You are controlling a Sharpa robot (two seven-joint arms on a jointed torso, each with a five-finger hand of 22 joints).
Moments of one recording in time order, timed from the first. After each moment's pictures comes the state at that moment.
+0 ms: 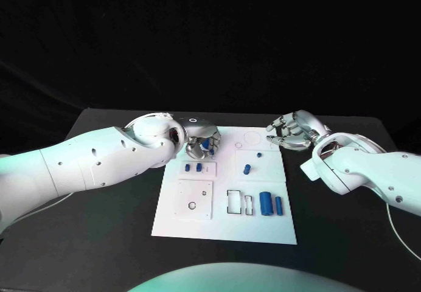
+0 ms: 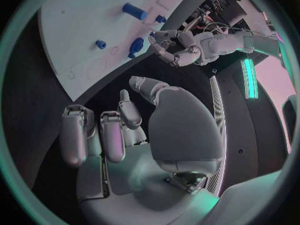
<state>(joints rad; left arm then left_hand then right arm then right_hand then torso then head) 1.20 -0.67 -0.02 1.36 -1.67 -0.07 0.08 1.41 -0.23 0.71 0.02 0.06 0.94 0.14 0.44 0.25 1.02 0.08 0.53 0.11 1.30 0.01 1.44 0.90 0.15 1.18 0.12 1.24 0.95 1.24 -0.90 -0.15 1.60 -0.90 -0.57 -0.09 1.25 -0.24 0.62 0.03 0.26 0.85 0.16 0.34 0.39 1.27 0.08 1.27 1.17 1.47 0.00 1.49 1.31 0.03 1.47 0.10 1.39 1.31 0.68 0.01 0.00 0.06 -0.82</state>
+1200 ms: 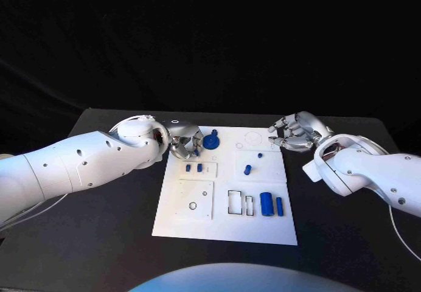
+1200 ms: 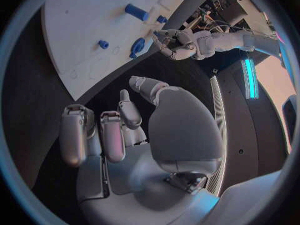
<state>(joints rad) 1.18 -0.72 -0.02 1.32 -1.61 -0.06 0.07 1.40 -0.24 0.71 0.02 0.06 0.94 0.14 0.43 0.25 1.02 0.08 0.50 0.11 1.30 0.01 1.44 0.89 0.15 1.18 0.12 1.24 0.95 1.24 -0.90 -0.15 1.60 -0.90 -0.57 -0.09 1.25 -0.24 0.62 0.03 0.26 0.85 0.16 0.34 0.39 1.27 0.08 1.27 1.17 1.47 0.00 1.49 1.31 0.03 1.47 0.10 1.38 1.31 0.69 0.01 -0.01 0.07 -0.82</state>
